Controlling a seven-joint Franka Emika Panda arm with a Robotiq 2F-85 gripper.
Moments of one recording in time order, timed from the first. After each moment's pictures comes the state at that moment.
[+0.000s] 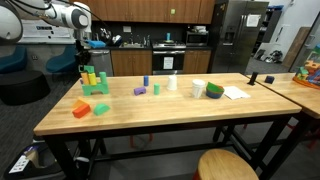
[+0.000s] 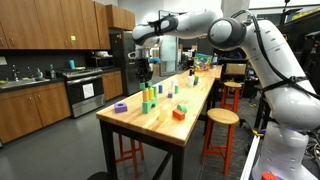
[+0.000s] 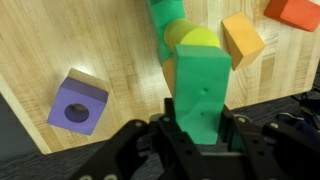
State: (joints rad) arm -0.04 0.55 0.09 -1.20 0.08 1.62 -1.60
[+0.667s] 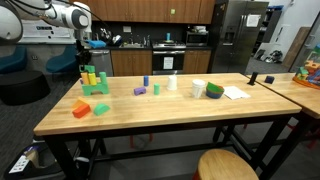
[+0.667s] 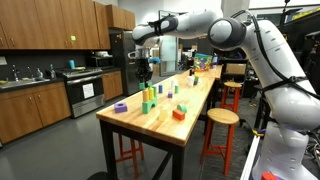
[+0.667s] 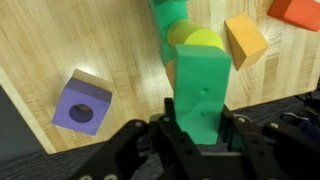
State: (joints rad) arm -0.04 0.55 0.09 -1.20 0.08 1.64 -1.59
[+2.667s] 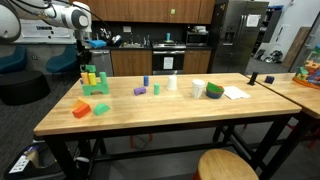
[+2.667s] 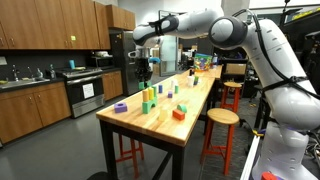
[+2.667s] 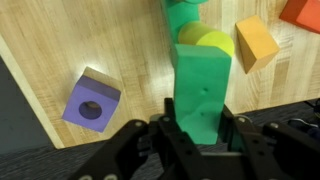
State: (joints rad) arm -0.04 0.54 0.09 -1.23 0.08 1.69 -1.61
